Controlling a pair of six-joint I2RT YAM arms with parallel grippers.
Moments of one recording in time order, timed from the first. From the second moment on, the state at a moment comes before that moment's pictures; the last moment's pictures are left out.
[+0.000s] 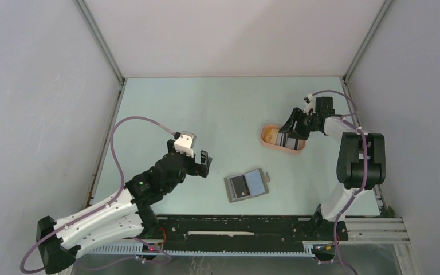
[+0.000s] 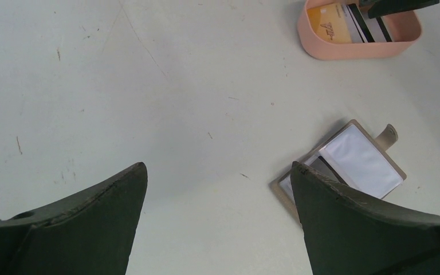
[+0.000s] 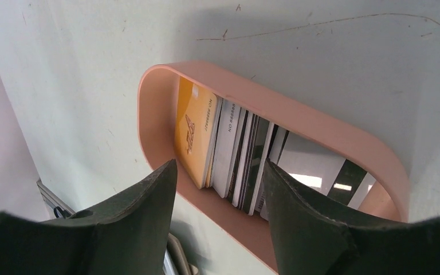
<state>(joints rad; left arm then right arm) -0.93 0.73 0.56 -0.21 -0.44 -0.29 -0.07 1.76 1.08 -0.30 -0.58 0.33</state>
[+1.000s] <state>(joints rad) -0.92 0.74 0.53 -0.14 -0.41 -0.32 -0.07 1.87 1.13 -0.30 -0.75 0.36</state>
